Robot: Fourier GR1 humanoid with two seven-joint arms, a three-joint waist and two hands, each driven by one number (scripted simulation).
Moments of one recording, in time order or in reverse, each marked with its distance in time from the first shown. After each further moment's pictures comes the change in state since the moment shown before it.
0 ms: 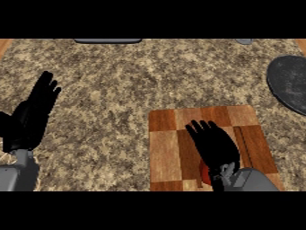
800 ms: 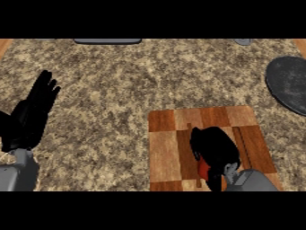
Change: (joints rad) left arm -0.007 -0.022 0.025 -0.010 -0.023 -0.020 0.015; right arm 0.043 0.013 -0.041 0.057 0.110 -0.148 -0.244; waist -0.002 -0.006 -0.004
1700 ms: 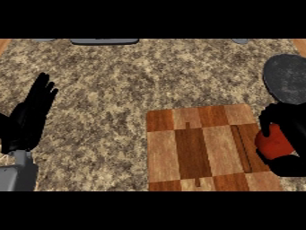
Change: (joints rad) left arm 0.012 -0.005 0.023 0.024 -0.008 -0.008 -0.026; right arm 0.112 -0.282 -0.406 -0.406 -0.094 -0.213 -0.252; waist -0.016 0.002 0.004
